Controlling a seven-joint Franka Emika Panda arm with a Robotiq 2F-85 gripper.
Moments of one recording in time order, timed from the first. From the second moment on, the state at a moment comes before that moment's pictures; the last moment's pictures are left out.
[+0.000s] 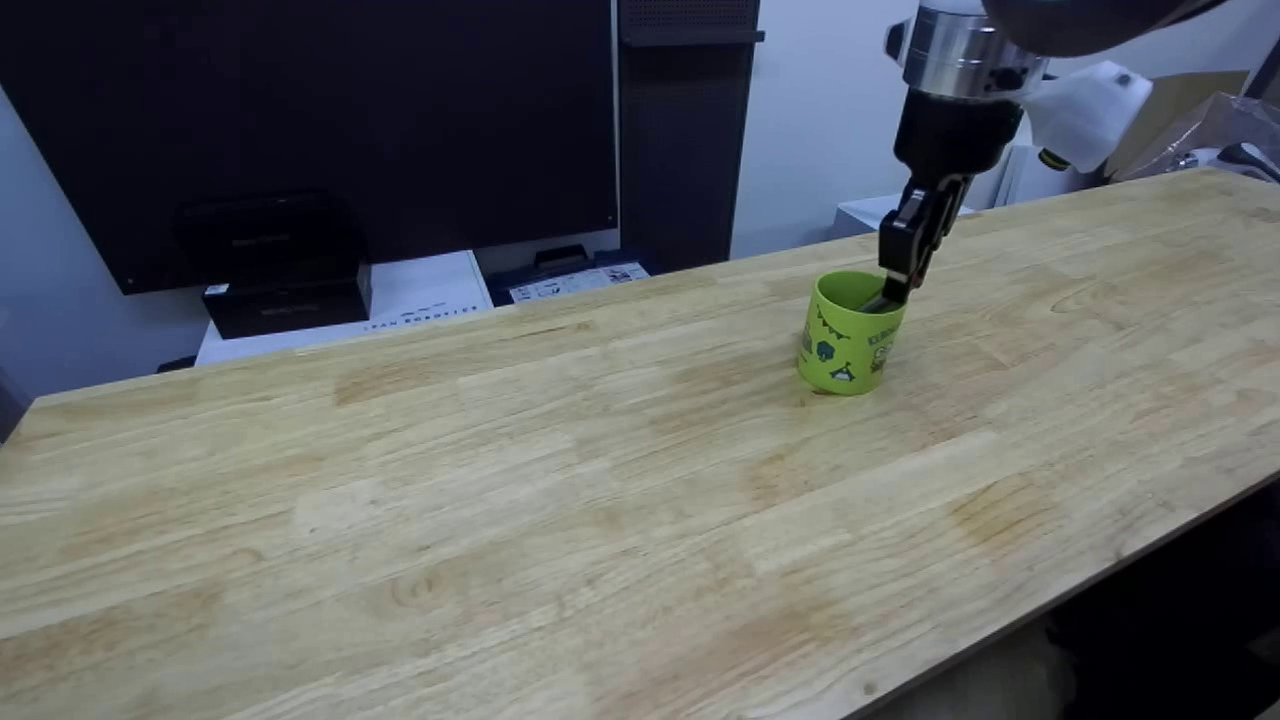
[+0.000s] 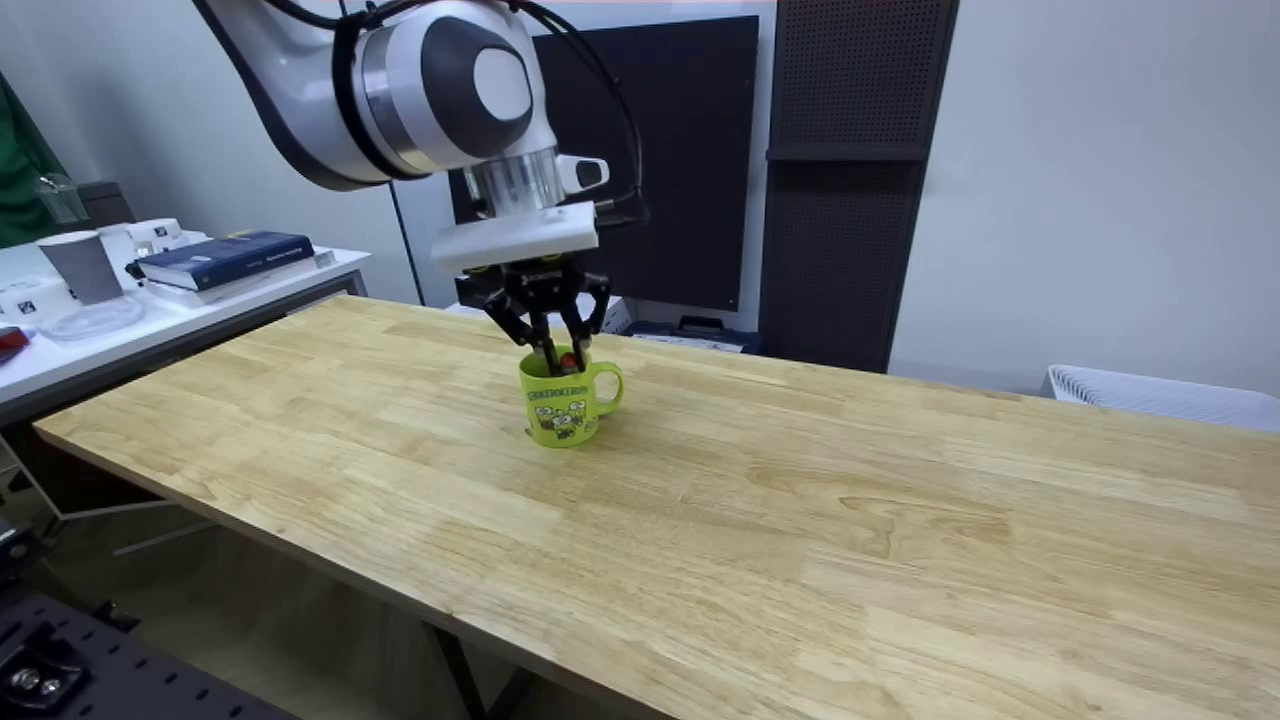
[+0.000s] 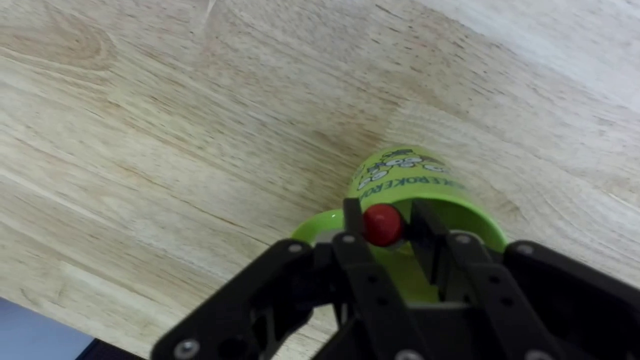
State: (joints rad) arm -0.06 0.40 -0.07 -2.33 -0.22 2.78 -0.26
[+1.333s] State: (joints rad) arm -0.02 -0.05 -0.09 -2.40 -0.79 2.65 0.10
